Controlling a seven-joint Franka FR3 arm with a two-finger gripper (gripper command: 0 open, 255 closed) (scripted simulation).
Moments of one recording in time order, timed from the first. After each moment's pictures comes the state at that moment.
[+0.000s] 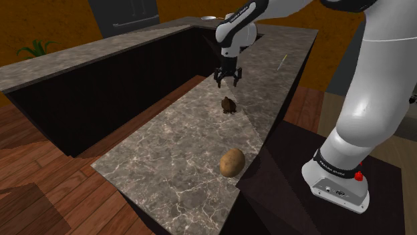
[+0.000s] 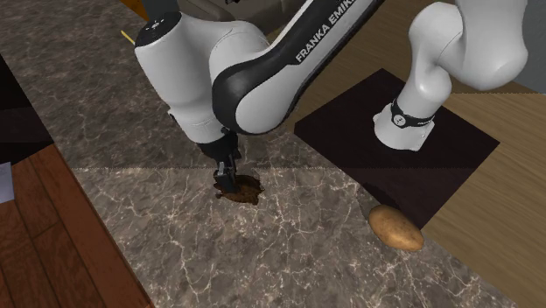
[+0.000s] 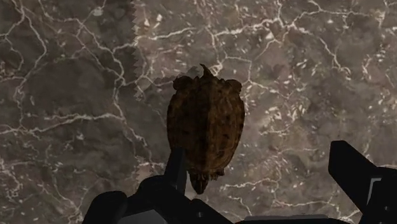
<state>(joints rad) -0.22 0.28 -0.07 -1.98 0.19 2.13 0.18</state>
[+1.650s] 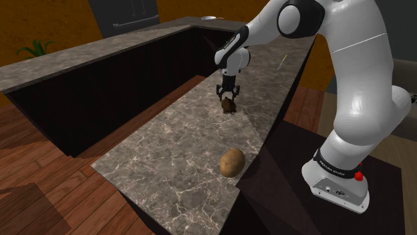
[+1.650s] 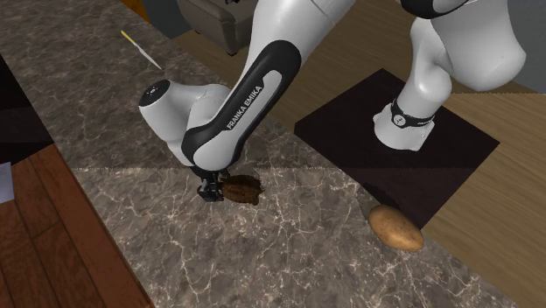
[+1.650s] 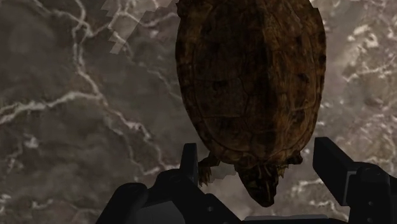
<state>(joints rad) -0.28 0.65 -0.08 -1.77 0.29 2.24 0.22</state>
